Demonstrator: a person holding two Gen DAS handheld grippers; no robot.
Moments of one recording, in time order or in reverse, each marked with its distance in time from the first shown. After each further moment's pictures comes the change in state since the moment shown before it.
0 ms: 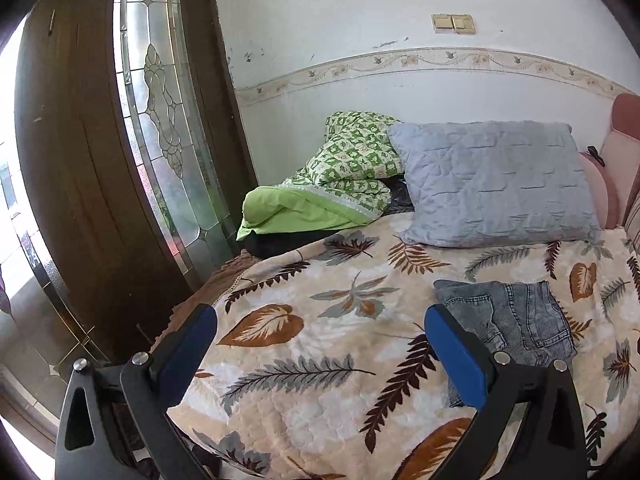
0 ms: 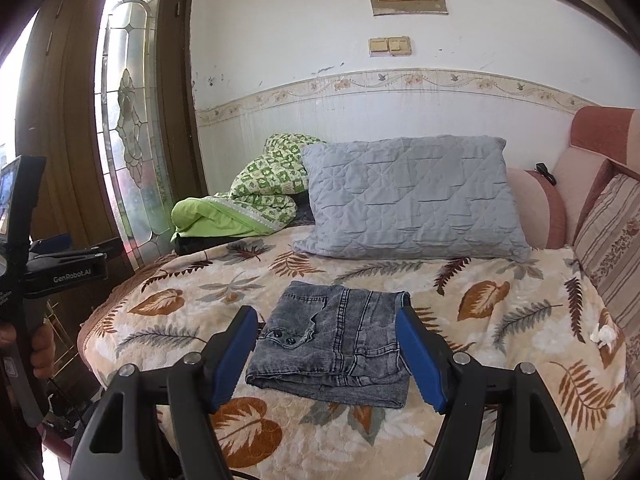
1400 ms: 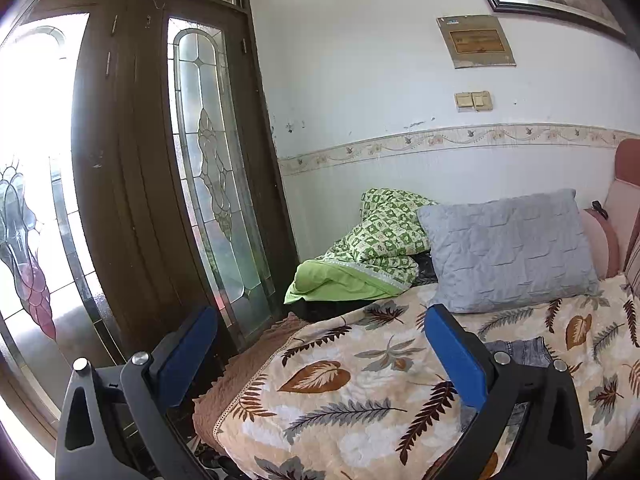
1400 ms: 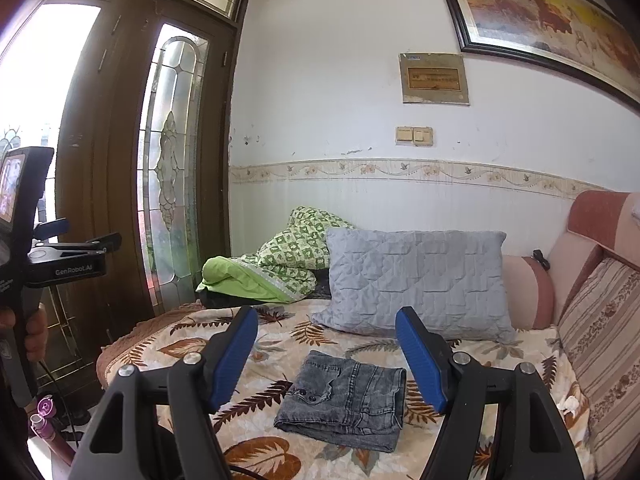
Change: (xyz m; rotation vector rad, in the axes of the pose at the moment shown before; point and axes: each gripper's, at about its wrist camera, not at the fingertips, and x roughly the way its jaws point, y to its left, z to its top) left arm -0.133 0.067 0.045 -0.041 -0.225 0.081; right arm -0.123 0.053 0.055 -0.118 -0.242 0.015
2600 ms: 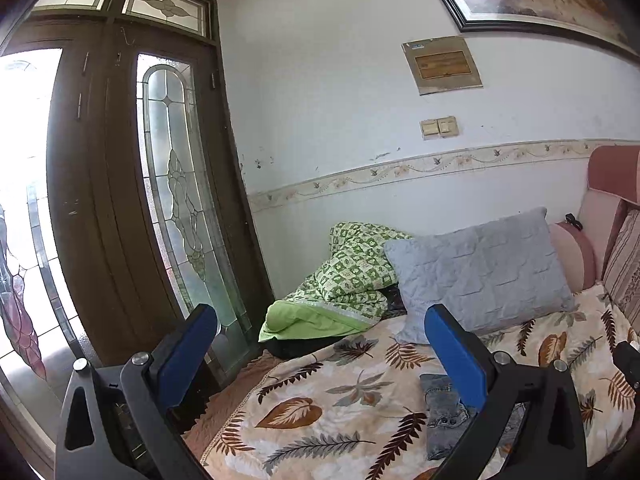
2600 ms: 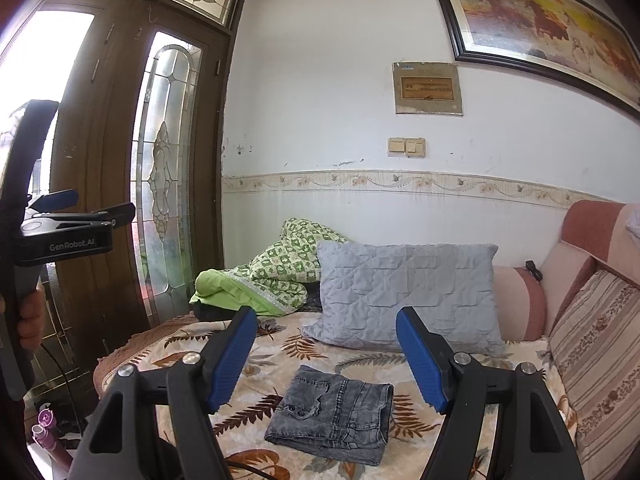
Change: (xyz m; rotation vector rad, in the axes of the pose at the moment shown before) left arm -0.021 -0.046 0.055 0.058 -0.090 -0.088; right arm -0.002 -0.016 0.031 -0.005 -0.008 -0.028
